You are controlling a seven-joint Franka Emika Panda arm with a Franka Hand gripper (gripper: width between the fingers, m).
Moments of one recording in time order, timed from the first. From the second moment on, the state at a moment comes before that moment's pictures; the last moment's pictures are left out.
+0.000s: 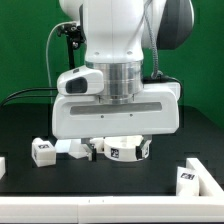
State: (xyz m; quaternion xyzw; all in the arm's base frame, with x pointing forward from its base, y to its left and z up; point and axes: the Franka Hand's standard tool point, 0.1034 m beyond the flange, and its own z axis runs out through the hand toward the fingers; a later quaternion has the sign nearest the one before) arm 0.546 -0.002 0.054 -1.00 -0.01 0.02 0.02
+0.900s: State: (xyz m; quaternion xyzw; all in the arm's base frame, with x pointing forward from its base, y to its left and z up) arm 0.581 0.070 0.047 -1.00 0.05 0.01 0.02
